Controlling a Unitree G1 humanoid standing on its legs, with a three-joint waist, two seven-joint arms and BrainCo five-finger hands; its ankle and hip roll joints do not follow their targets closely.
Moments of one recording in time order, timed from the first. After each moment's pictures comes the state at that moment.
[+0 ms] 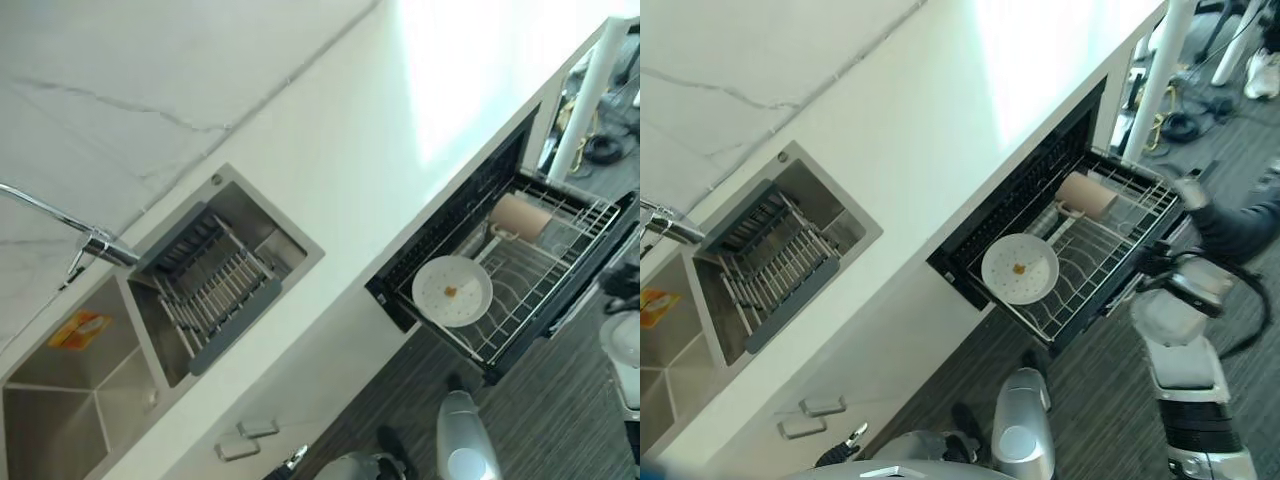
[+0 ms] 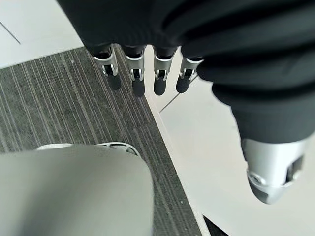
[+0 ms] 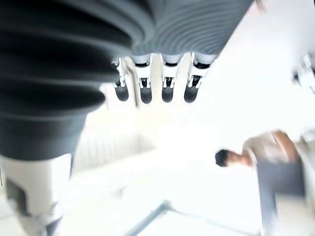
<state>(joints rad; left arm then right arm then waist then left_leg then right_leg) 0.11 0.12 -0.05 1.19 -0.49 -0.06 -0.12 -0.06 -0.65 -0.26 -0.22 -0.04 -0.45 -0.93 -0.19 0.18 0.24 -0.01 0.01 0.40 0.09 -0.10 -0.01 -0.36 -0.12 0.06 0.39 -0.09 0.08</state>
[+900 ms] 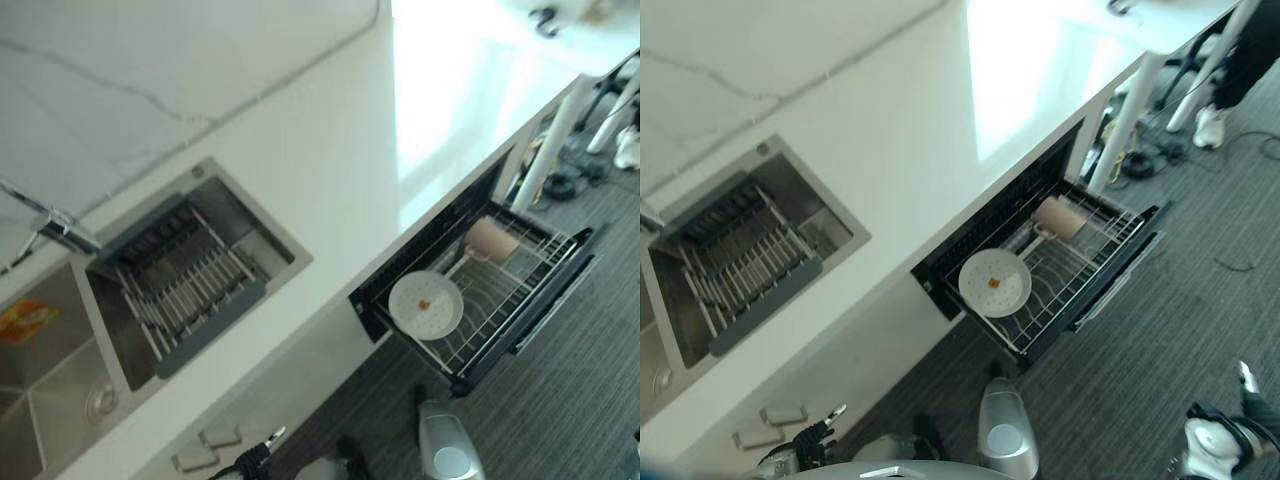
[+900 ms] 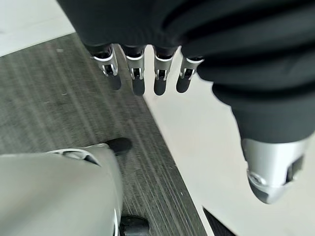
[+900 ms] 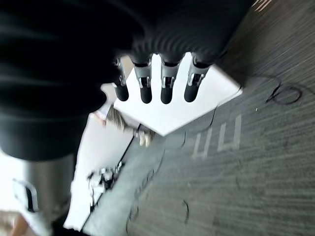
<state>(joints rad) -0.06 0.25 -0.12 1.21 -0.55 0.04 -0.08 -0.04 -0.52 -0.28 1.01 0.41 -0.48 -0.73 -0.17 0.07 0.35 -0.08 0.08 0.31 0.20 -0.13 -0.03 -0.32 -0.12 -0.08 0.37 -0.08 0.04</state>
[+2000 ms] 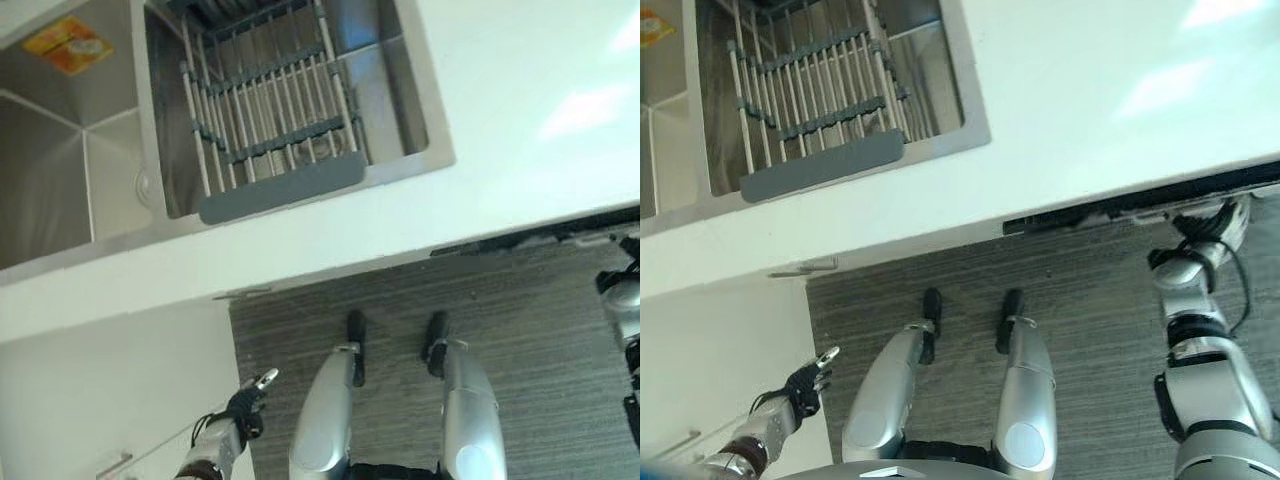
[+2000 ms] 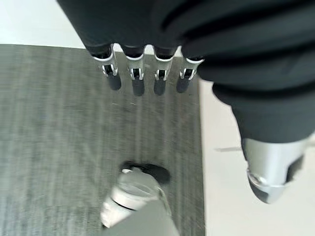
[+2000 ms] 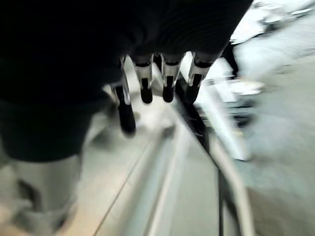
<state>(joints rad) -0.11 0.34 -0.15 1.06 -0.58 -0.04 -0.10 -0.70 -0.81 0.23 1.07 0.16 -0.21 -0.65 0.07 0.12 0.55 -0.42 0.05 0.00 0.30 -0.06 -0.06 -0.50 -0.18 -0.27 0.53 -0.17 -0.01</state>
